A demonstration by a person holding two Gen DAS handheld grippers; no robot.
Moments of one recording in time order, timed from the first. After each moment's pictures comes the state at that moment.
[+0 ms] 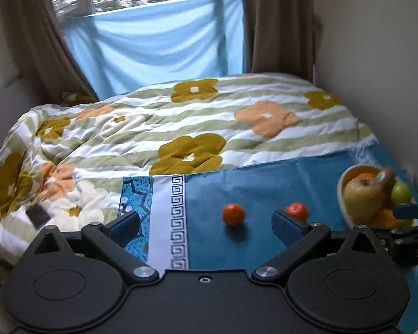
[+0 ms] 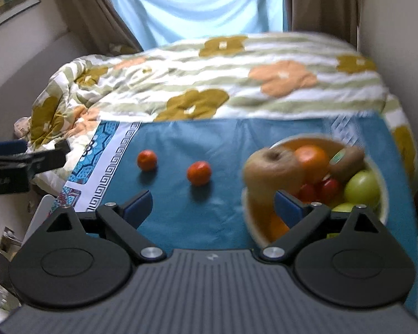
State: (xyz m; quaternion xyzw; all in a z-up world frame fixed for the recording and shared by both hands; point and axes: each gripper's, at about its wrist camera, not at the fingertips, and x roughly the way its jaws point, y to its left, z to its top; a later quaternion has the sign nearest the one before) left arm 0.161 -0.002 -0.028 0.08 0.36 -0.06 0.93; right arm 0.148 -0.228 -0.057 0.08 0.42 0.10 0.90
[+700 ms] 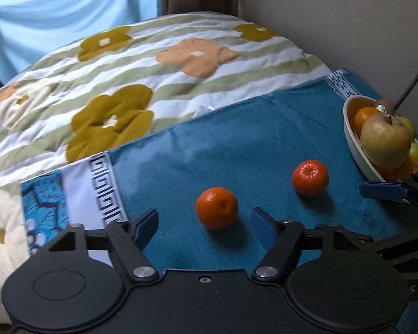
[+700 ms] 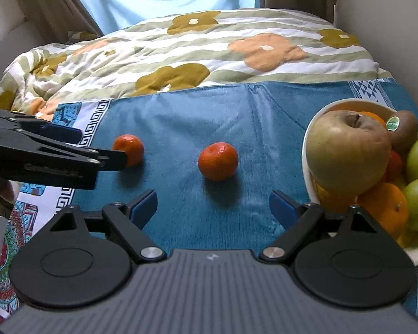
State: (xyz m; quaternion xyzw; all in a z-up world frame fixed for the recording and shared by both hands) left arm 0.280 -0.003 -0.135 0.12 0.46 -0.25 0.84; right arm 0.203 -0.153 -0.136 0.06 0.44 0.01 0.90
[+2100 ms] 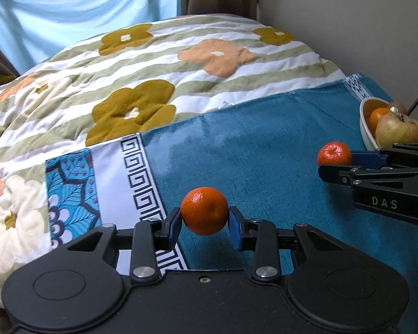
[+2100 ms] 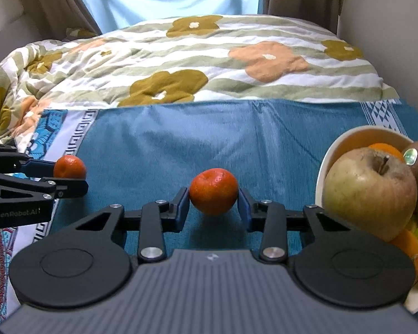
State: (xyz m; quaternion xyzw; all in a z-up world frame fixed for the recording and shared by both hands) left arm 0.264 0.026 -0.129 0.11 0.46 -0.20 0.86; right arm 0.238 -0.149 -0.138 0.03 0.42 0.01 0.91
